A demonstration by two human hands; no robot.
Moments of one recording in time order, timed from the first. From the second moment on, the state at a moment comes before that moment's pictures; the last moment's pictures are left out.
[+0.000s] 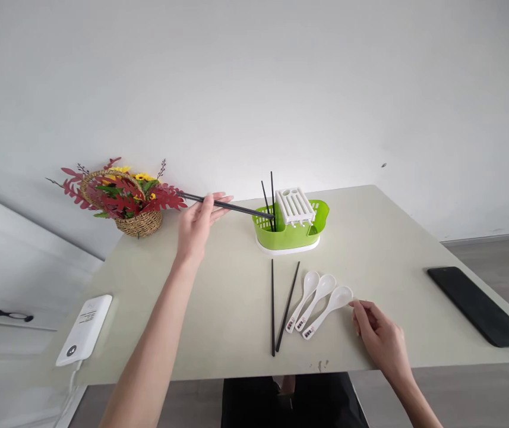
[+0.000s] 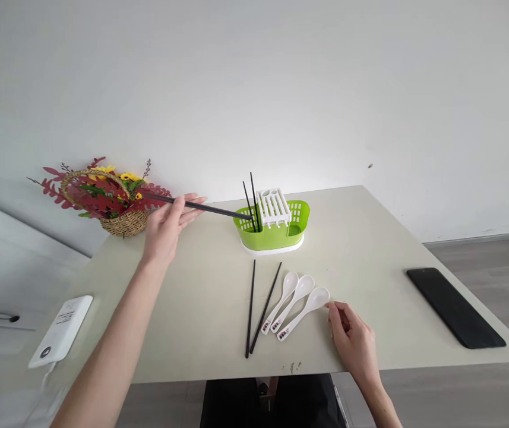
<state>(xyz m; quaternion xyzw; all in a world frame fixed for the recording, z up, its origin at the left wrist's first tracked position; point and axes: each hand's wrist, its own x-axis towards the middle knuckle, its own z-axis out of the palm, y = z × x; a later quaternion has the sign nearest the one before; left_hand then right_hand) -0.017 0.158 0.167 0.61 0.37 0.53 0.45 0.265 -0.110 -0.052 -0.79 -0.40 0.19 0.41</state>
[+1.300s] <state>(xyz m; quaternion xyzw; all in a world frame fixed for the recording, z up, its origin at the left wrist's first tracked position) 0.088 0.275 0.131 0.87 0.45 0.16 0.13 0.264 -0.104 -0.039 -0.74 -0.41 0.25 0.46</state>
